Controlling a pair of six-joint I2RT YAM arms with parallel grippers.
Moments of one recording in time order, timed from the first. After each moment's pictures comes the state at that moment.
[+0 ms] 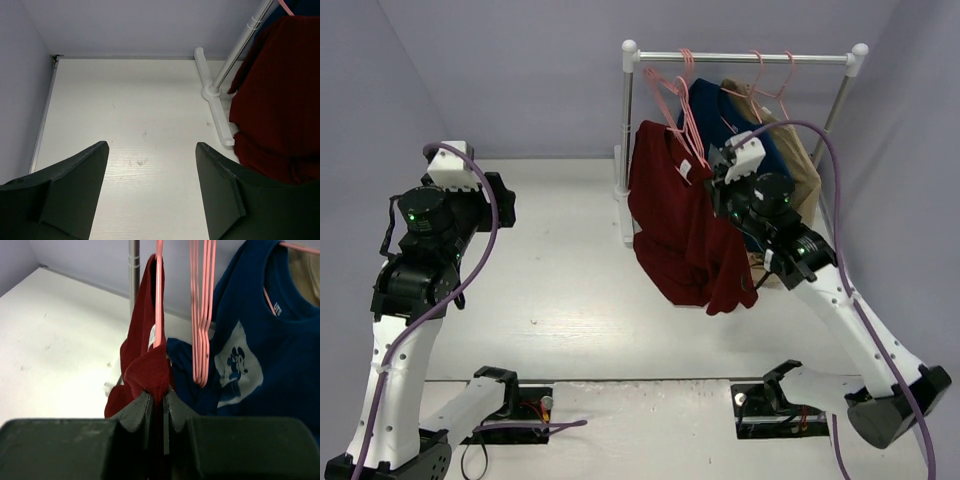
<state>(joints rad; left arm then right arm) -0.17 0.92 1.40 -0.70 -0.08 -0.10 0.50 1.07 1.17 -0.25 0.08 -0.03</state>
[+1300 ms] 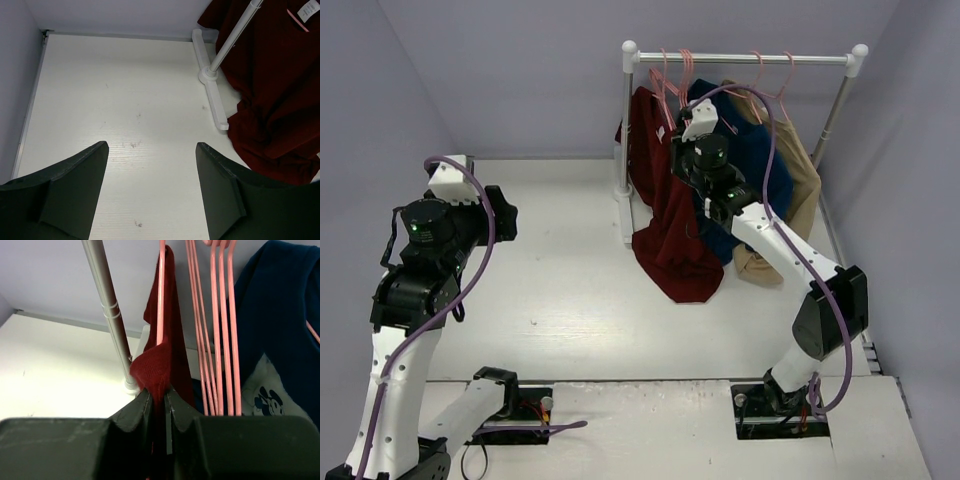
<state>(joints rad) -0.17 0.87 1.34 -0.76 -0.07 -0.16 0.50 1.64 1.45 0.06 0.20 0.10</state>
